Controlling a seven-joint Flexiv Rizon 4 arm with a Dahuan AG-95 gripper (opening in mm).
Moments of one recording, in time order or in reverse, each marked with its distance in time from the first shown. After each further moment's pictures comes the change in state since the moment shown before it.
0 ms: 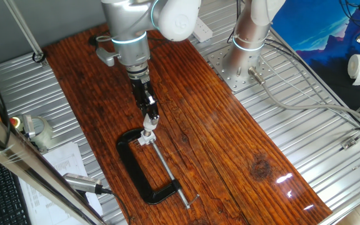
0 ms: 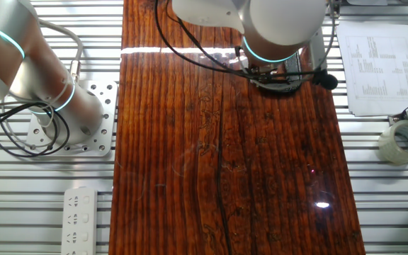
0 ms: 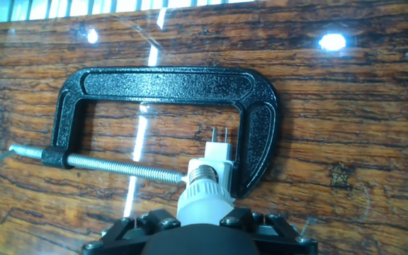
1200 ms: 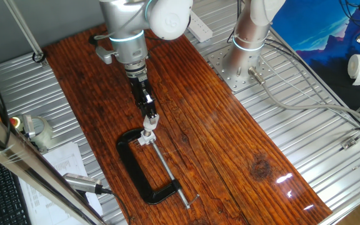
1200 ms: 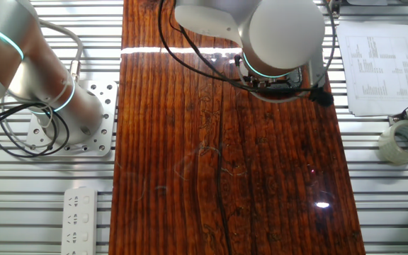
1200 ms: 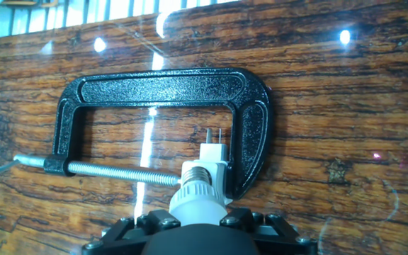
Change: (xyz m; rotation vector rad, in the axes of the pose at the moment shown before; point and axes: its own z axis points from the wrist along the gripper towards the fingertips) arm 0.002 -0.008 0.002 -0.045 -0.010 0.046
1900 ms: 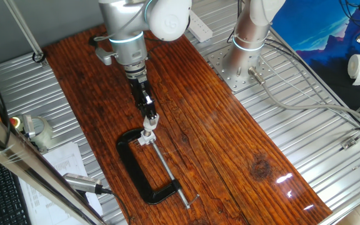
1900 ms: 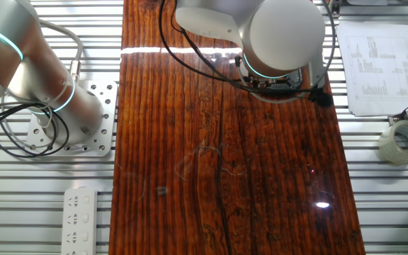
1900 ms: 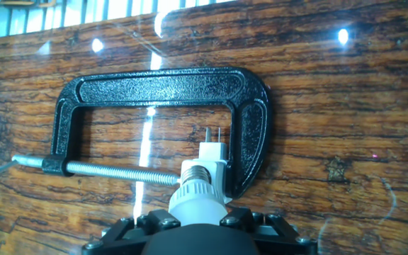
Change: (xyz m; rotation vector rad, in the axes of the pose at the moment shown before) arm -0.001 0.000 0.005 -0.007 -0.003 0.001
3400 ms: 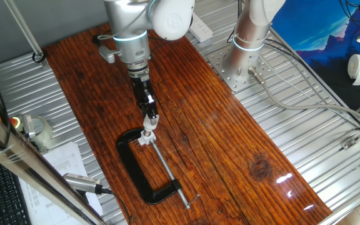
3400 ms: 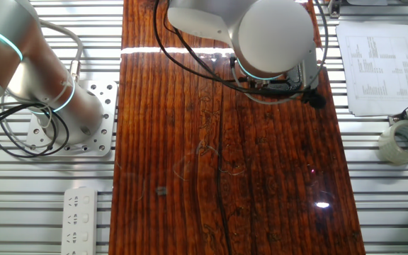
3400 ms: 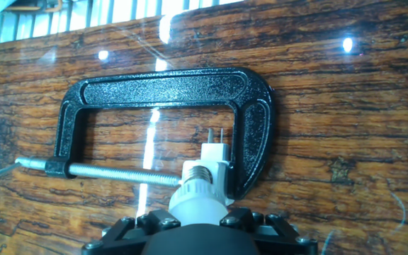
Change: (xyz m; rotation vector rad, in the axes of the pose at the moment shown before) arm 0.003 0.000 0.000 -0.012 -0.032 -0.005
